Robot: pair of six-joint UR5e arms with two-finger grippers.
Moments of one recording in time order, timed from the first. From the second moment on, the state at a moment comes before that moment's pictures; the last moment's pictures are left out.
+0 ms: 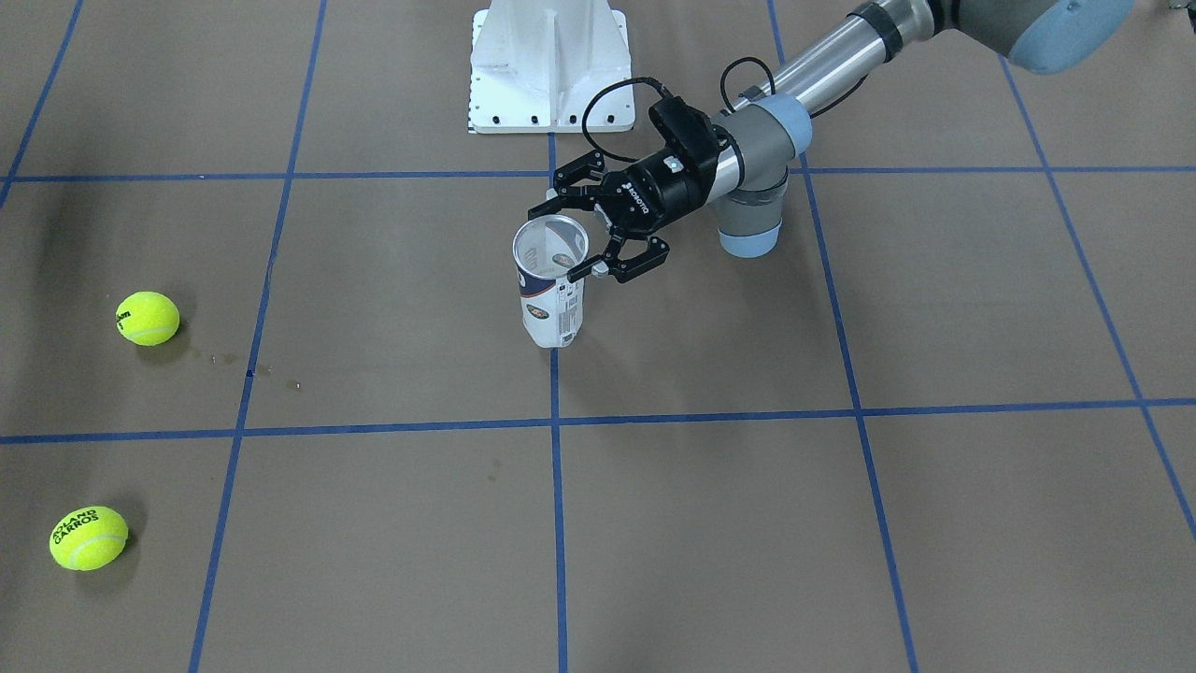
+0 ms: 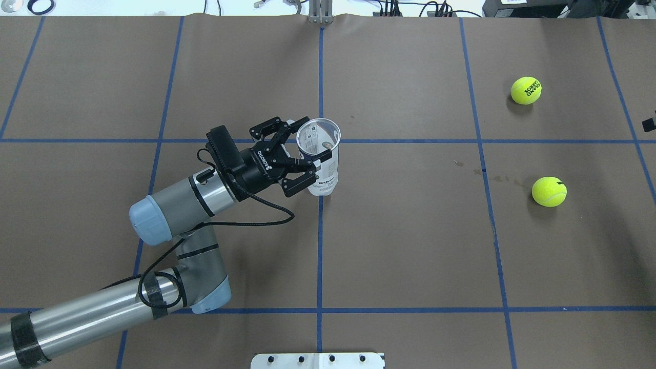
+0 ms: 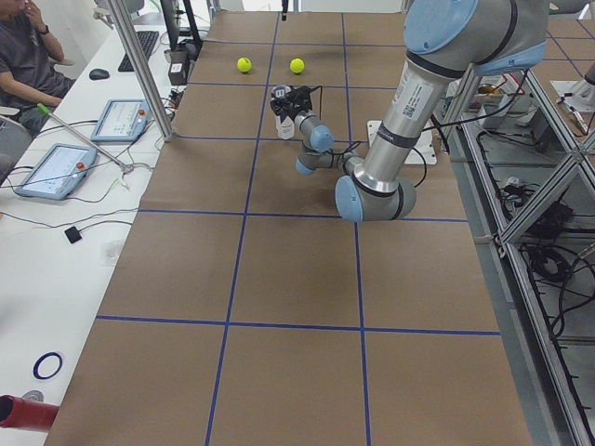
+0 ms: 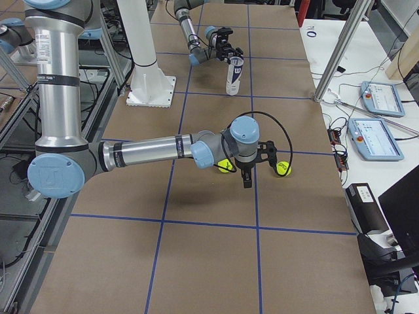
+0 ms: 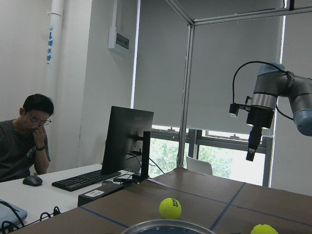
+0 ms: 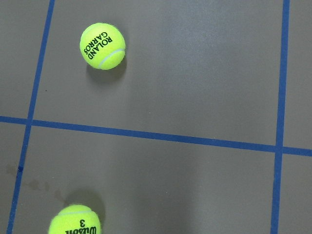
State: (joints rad) left arm -0.43 -2.23 -1.20 -3.54 -1.36 -0.38; right arm 1.39 -1.59 1.74 -1.31 2.40 0.32
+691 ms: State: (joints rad) left arm -0.41 -2.23 -1.18 -3.54 -1.36 -0.38; right arm 1.39 -1.59 1.74 -1.29 2.40 0.32
